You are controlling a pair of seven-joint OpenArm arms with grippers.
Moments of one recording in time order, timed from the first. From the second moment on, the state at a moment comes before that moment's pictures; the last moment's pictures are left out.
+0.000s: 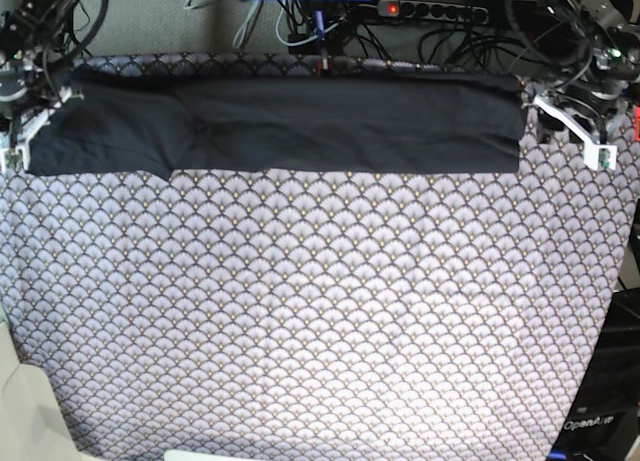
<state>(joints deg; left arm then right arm) 15.8 -3.1 -45.4 102.7 -13.7 -39.6 51.9 -16.4 2.5 46.6 111.7 -9.8 40.3 -49.8</state>
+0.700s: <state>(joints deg) 13.7 -0.2 -47.3 100.6 -13.7 -39.7 52.5 -9.0 5.3 46.2 93.2 -10.3 40.3 -48.3</state>
